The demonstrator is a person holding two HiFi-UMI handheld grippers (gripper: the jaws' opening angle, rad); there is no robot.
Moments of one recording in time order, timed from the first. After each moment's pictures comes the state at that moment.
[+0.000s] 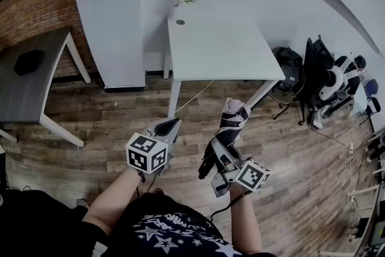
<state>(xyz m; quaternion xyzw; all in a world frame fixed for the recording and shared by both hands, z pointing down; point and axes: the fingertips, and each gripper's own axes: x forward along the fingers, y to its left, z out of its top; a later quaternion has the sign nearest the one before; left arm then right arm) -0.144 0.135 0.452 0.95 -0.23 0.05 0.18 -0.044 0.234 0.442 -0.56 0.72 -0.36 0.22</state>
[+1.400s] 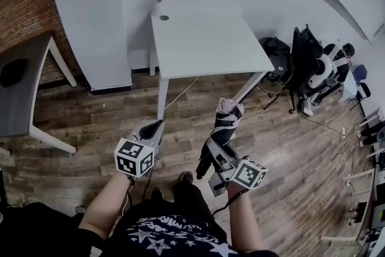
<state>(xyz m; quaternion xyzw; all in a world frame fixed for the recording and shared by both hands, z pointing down) -0.159 0.114 0.482 0.95 -0.24 0.08 0.17 -0.032 0.231 0.454 -0.59 0.69 -0.36 0.20</state>
